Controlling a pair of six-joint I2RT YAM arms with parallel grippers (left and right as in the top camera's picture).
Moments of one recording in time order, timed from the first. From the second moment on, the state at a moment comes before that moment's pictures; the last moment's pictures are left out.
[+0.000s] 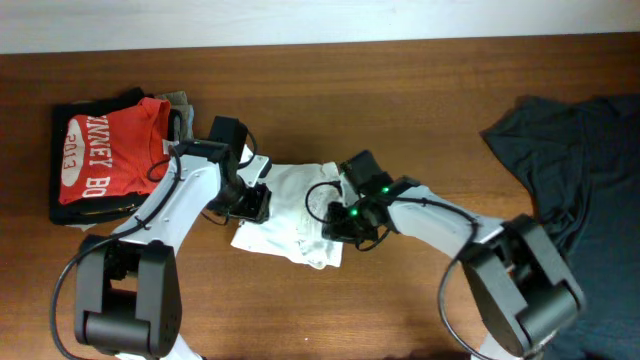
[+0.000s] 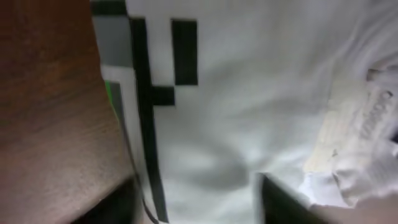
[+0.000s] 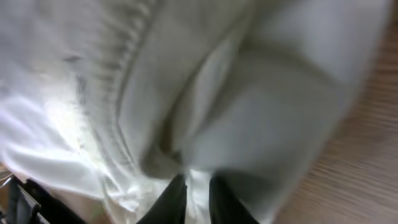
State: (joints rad) left arm -0.20 1.81 1.24 -0.95 0.18 0.10; right arm 0.52 1.82 1.03 -0.47 -0.49 0.58
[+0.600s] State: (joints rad) left arm -0.21 1.81 1.23 -1.05 0.30 0.06; right arm 0.49 1.86 1.02 -0.10 -0.31 0.61
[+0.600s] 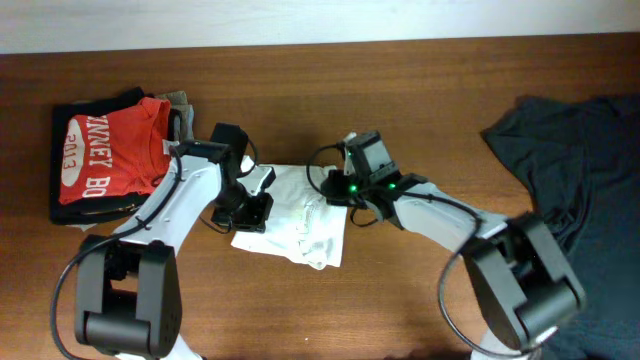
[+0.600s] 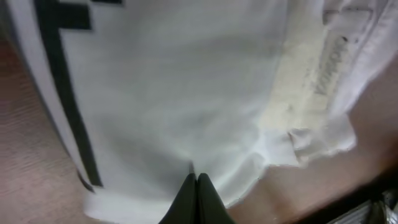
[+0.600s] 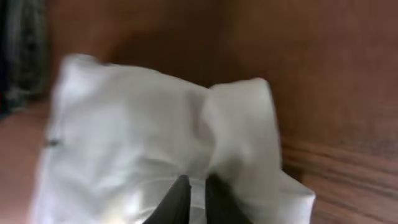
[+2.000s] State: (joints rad) left arm -0.20 1.88 0.91 -0.26 0.73 -0.65; right arm 0.48 1.80 1.03 -0.49 -0.21 0.73
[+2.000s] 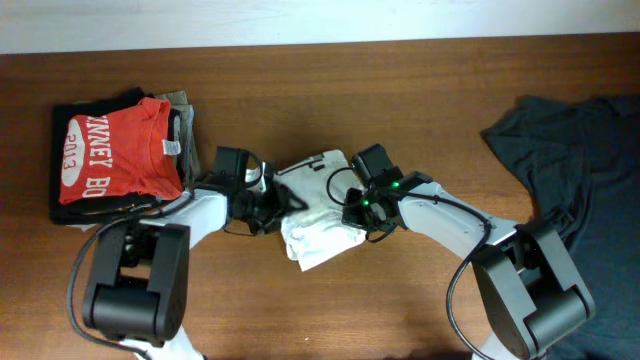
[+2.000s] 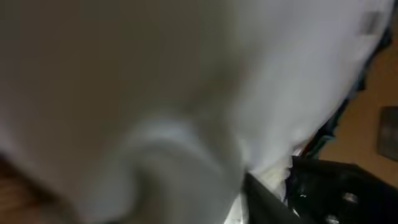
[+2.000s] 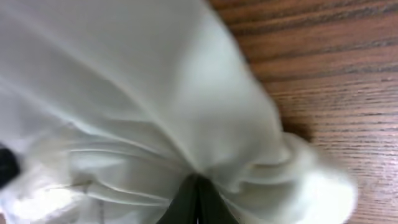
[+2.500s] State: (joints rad) left arm 0.09 1.64 1.14 -0.21 0.68 -0.45; right arm 0.48 1.39 1.03 -0.61 -0.16 0.70
